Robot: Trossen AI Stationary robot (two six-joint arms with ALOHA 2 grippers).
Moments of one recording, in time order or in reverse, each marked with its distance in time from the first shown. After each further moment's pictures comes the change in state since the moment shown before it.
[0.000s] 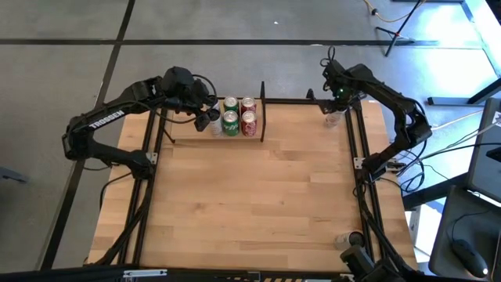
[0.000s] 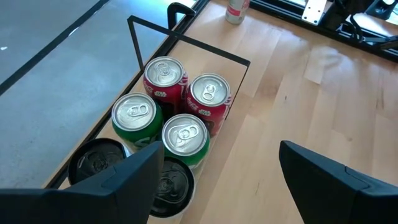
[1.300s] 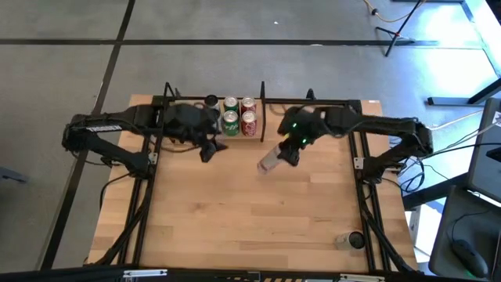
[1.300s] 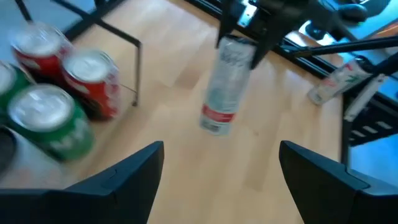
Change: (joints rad) left arm -0.464 0.000 0.000 0.038 -0.186 -0.444; right arm 0.842 -0.072 0.079 0.329 -0.354 0.109
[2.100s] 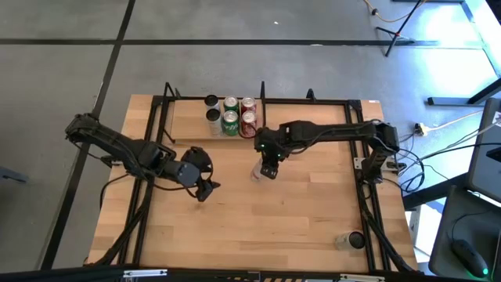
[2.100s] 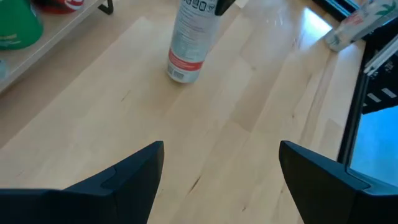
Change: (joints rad) left arm -0.415 0.008 -0.237 0.027 -0.247 -0.429; right arm 0.117 0.326 0.197 -0.070 0.126 0.031
